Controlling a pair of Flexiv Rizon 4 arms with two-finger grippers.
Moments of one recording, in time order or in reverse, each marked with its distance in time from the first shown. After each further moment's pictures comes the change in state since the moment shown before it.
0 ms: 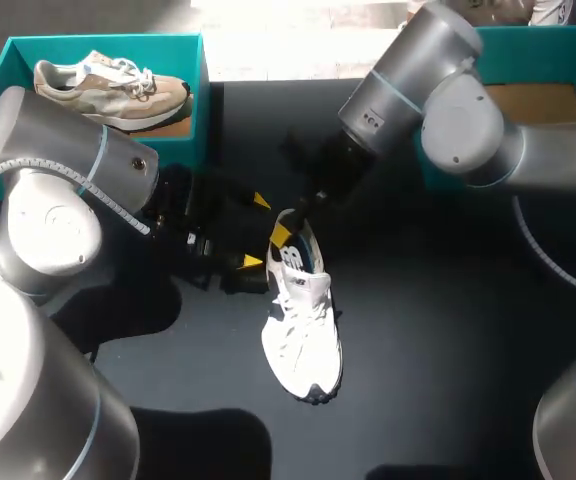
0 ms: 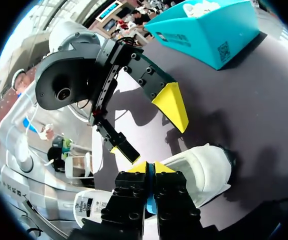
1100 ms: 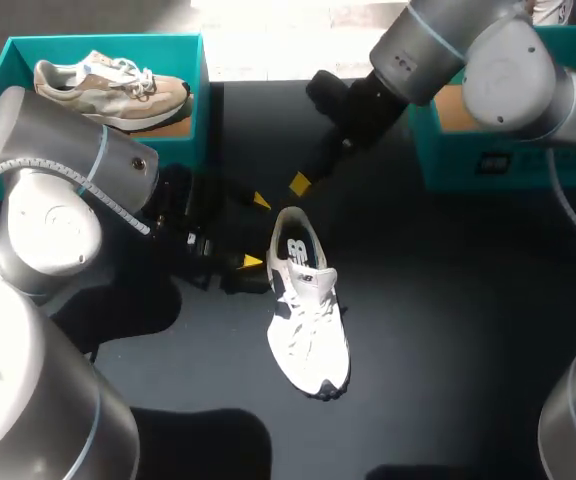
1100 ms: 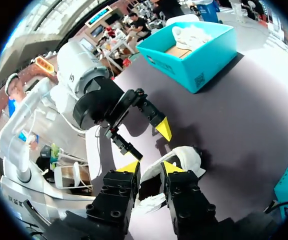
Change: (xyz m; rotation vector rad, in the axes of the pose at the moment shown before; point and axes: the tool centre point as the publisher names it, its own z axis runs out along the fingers) left arm 0.000 0.000 0.000 0.000 0.000 0.000; right arm 0.021 0.017 -0.093 -0.083 -0.174 0.042
